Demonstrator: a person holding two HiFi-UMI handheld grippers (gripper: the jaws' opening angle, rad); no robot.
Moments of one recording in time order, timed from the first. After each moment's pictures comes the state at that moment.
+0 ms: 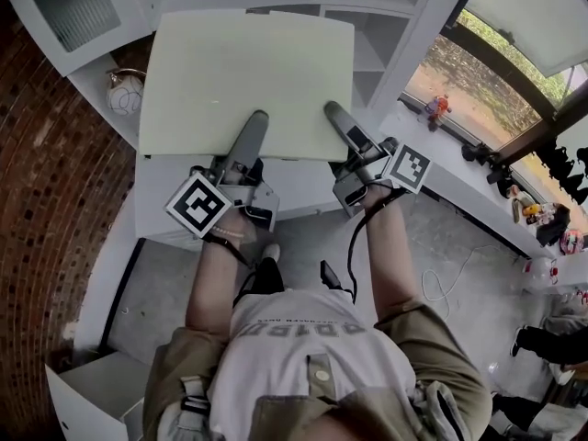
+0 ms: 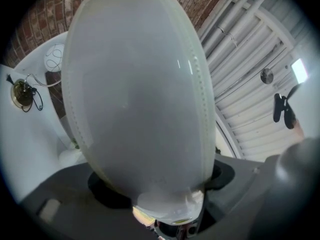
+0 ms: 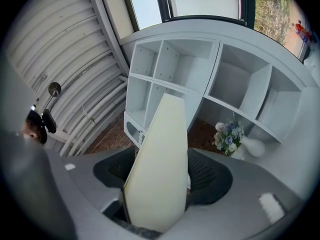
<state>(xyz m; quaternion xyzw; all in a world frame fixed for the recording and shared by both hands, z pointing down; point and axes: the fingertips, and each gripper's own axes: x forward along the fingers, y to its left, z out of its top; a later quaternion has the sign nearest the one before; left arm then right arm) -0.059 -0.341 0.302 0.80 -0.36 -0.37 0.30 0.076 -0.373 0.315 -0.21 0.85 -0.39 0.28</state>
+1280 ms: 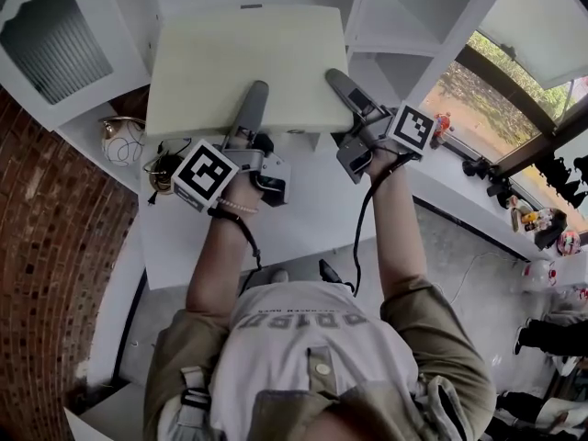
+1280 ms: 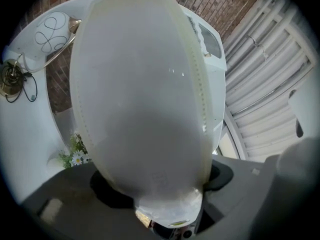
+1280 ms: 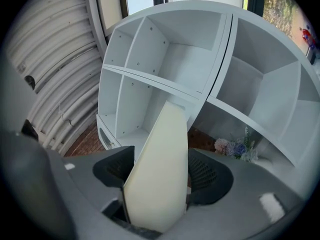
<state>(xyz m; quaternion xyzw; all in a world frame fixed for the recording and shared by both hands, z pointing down) -0.127 -0.527 0.287 0.74 -0.37 -0.41 0.37 0.020 -0.560 0.287 -0.28 0.83 -0.41 0.26</state>
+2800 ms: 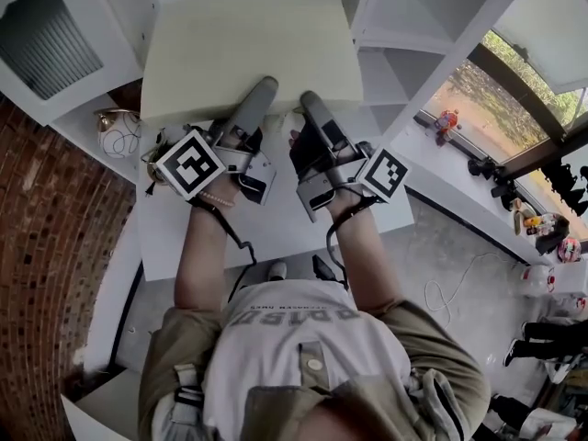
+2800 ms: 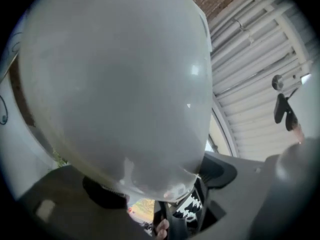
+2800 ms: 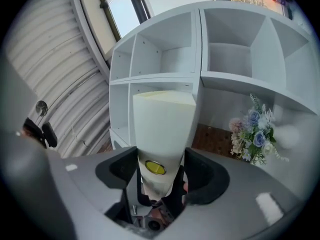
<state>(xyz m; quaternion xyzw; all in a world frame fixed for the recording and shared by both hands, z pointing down) -0.104 -0.533 0.272 0.84 -0.30 -0.33 0.31 -0.026 -0.518 0.297 -0.21 0.79 -0.43 0.38</state>
